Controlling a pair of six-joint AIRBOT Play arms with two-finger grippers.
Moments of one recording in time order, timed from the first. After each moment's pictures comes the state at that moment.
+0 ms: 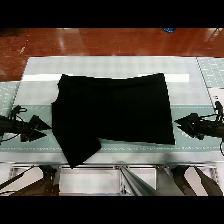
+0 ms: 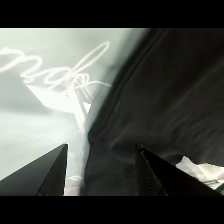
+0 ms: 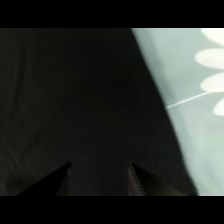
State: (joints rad) left arm 0.64 -1.21 0.61 1.03 -1.33 -1.35; right arm -0.68 -0.85 0.45 -0.81 1.29 1.28
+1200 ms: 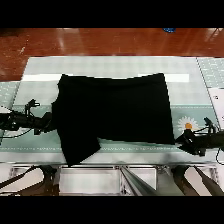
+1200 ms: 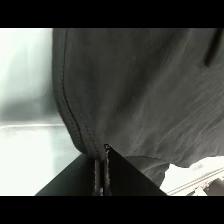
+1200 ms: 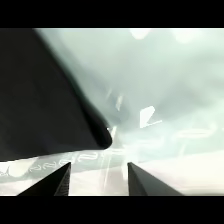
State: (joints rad) left arm 0.45 -1.26 0.59 0.89 -1.23 -1.24; right arm -0.68 -0.93 0.39 -1.14 1.38 1.43
